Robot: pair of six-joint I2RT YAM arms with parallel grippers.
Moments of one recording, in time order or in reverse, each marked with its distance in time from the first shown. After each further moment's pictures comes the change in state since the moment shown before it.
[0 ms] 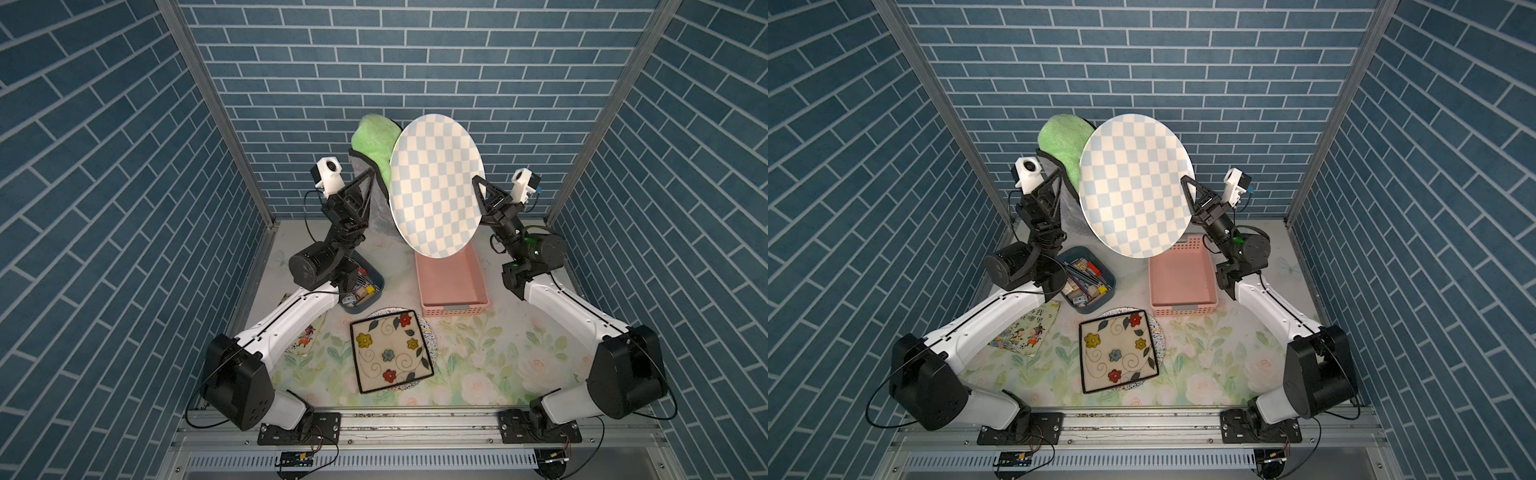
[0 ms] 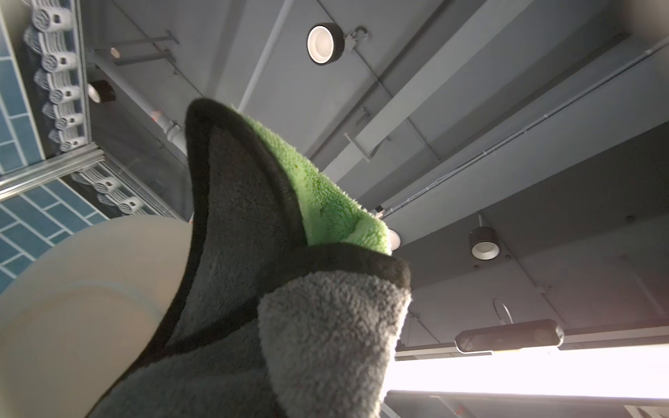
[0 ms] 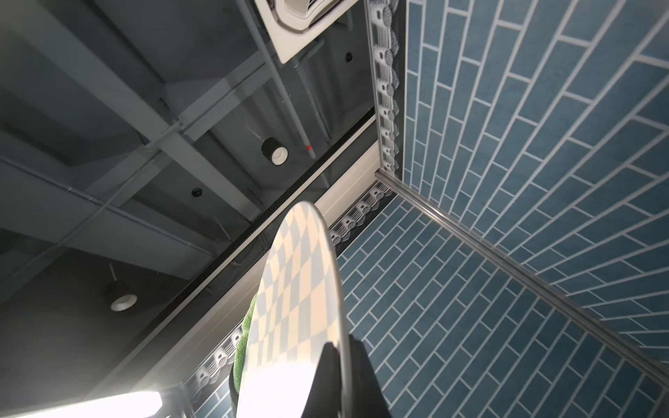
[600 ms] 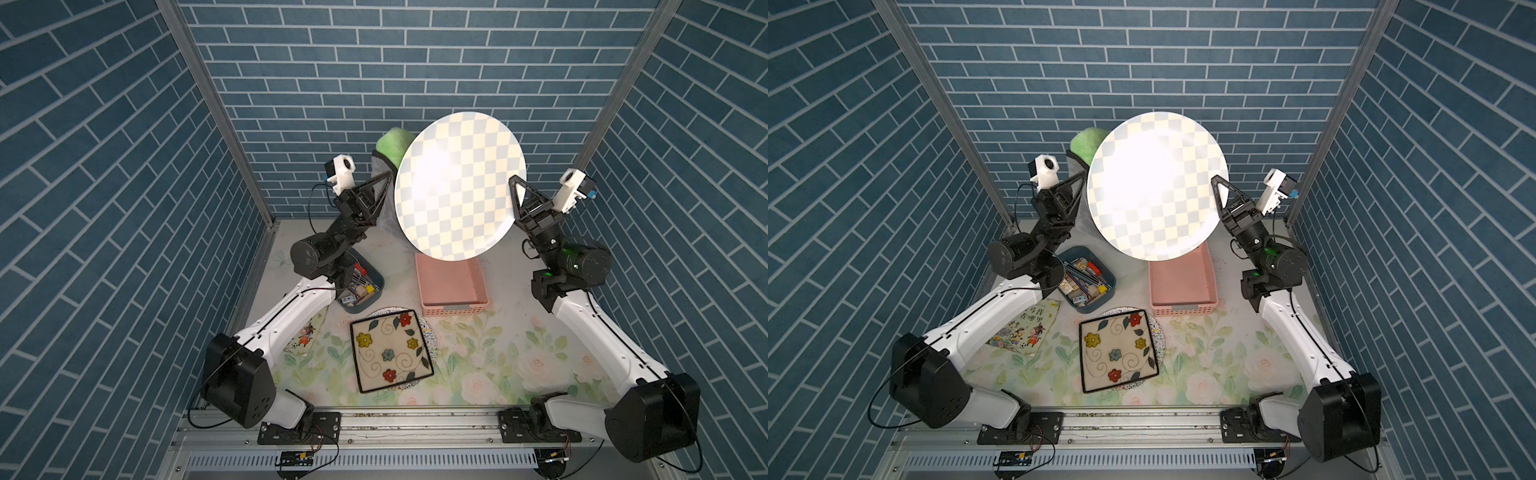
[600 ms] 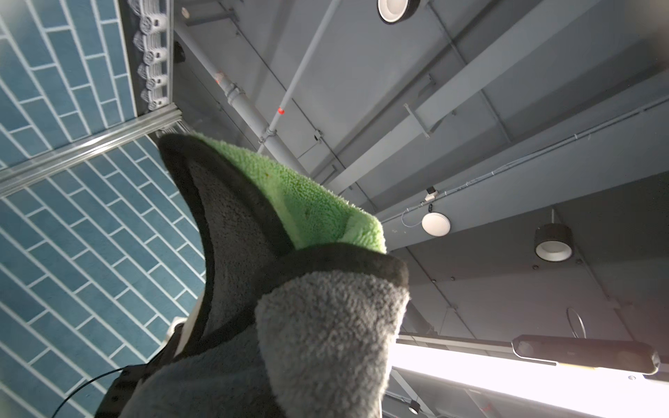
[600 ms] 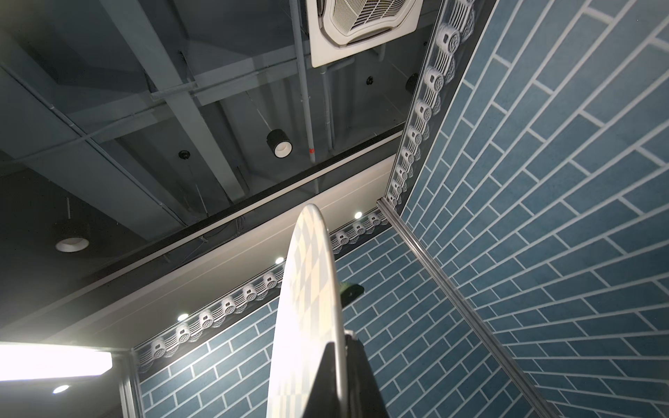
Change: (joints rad) left arm 0.058 0.023 0.044 -0.170 0.159 -0.011; right arm -0.111 -0.227 -0.093 -0.098 -0.041 -0.183
